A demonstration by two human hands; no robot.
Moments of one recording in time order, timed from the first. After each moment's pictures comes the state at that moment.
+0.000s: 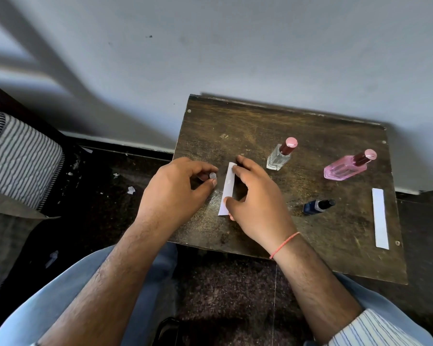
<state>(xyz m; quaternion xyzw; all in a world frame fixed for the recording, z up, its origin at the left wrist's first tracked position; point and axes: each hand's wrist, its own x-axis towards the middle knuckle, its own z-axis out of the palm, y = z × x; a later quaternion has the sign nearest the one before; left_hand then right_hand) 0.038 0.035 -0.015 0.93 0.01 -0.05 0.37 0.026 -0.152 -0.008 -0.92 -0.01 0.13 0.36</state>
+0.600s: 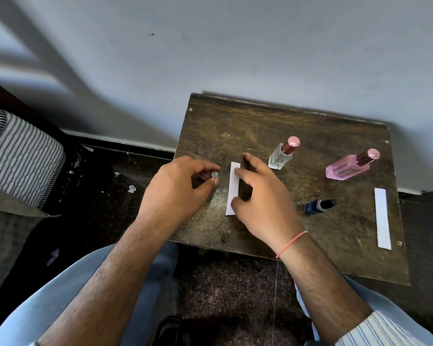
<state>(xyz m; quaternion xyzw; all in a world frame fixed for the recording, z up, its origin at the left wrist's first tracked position) 0.038 0.034 -0.012 0.93 0.02 -0.06 0.37 0.028 -0.160 -0.010 -0.94 -0.03 0.12 0.31</state>
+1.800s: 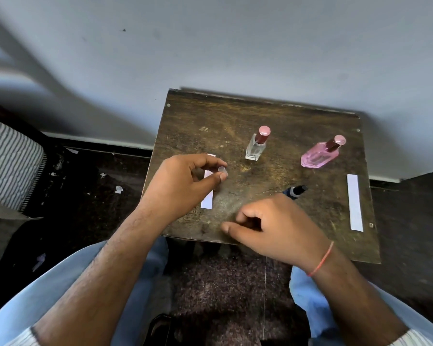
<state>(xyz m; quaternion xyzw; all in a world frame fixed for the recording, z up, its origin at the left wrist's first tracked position) 0.037 -0.002 -0.012 0.87 -0.03 -0.11 0.49 -0.016 -0.228 0.005 -0.93 -0.18 0.16 0.29</state>
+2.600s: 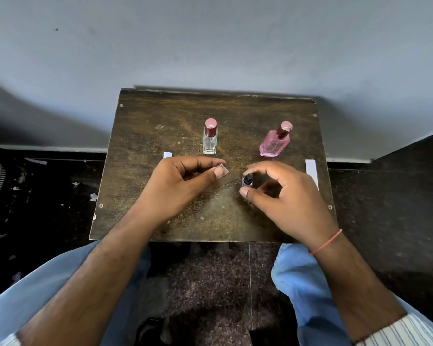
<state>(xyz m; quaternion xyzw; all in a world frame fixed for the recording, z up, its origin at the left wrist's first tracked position) 0.034 -0.068 -0.017 0.75 -0.04 -0.18 0.64 -0.015 -0.309 -0.003 -0.90 0.01 0.03 0.43</state>
